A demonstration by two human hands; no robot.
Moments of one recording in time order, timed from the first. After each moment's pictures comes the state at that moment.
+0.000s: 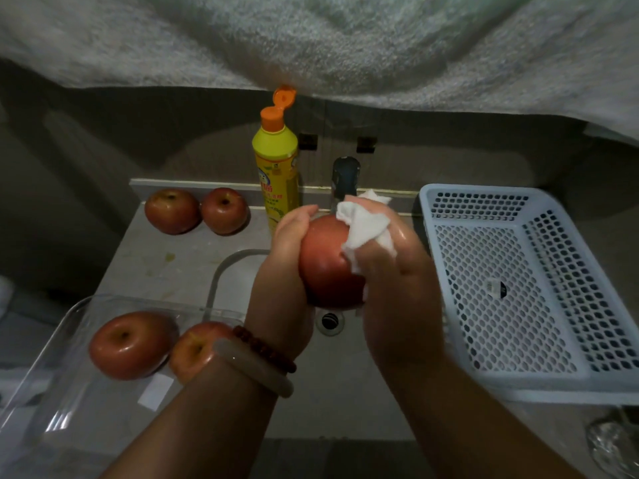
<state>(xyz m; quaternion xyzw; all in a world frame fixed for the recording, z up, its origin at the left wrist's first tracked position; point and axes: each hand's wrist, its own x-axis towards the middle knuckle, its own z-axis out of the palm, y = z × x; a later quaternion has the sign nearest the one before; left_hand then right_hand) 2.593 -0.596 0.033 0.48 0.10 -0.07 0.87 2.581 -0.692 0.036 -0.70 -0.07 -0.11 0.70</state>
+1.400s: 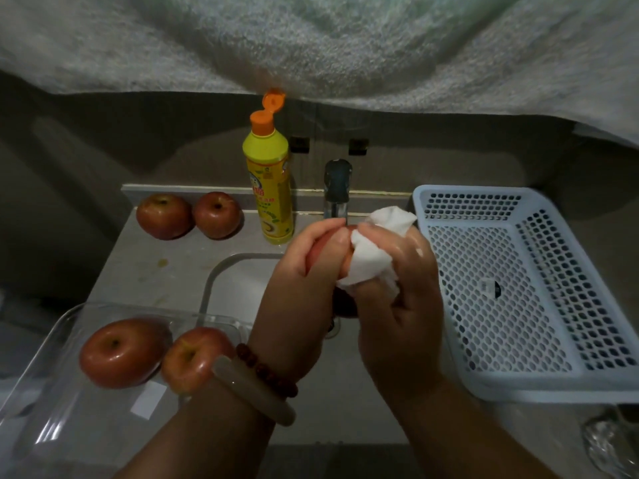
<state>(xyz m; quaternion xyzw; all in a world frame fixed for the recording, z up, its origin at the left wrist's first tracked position) 2.590 -0.607 0.024 0.60 0.01 -0.06 0.80 2.574 -0.705 0.011 -0.77 -0.10 -0.28 0.56</state>
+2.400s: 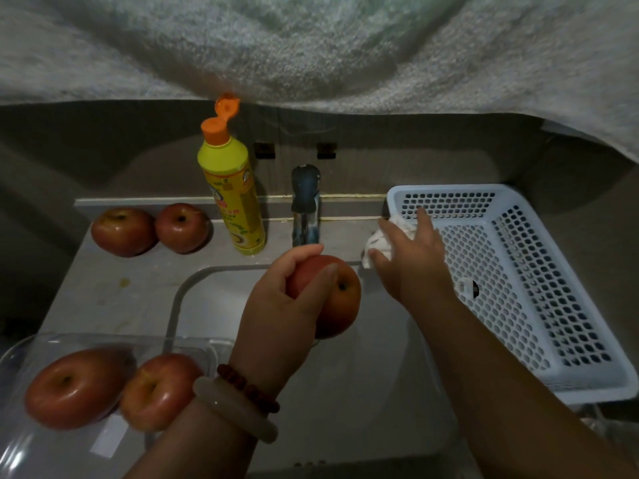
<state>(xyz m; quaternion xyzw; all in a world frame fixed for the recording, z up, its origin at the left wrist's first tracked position) 2.603 -0.621 0.009 0.76 0.05 -0.06 0.65 2.669 -0.803 -0.038 -0.98 0.13 0.05 0.16</state>
